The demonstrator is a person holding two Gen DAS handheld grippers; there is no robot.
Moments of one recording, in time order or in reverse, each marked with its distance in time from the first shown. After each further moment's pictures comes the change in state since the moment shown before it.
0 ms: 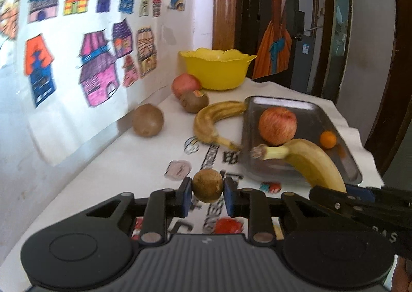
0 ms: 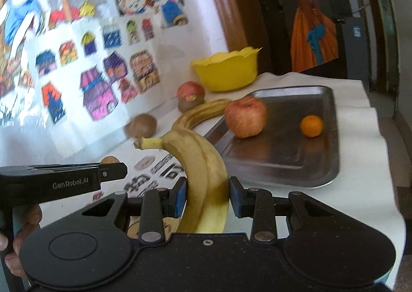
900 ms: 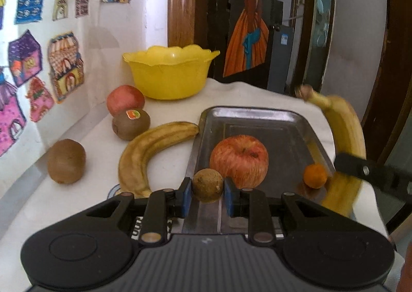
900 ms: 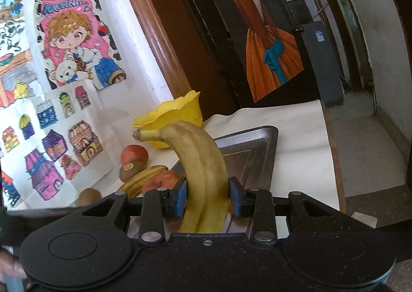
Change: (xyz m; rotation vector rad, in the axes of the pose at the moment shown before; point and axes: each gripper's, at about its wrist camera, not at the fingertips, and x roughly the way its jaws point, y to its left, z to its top) left arm 0.106 -0.065 0.054 0.057 0.042 -0.090; right arm 0.034 -0.116 0.061 0.172 -0.146 -0.063
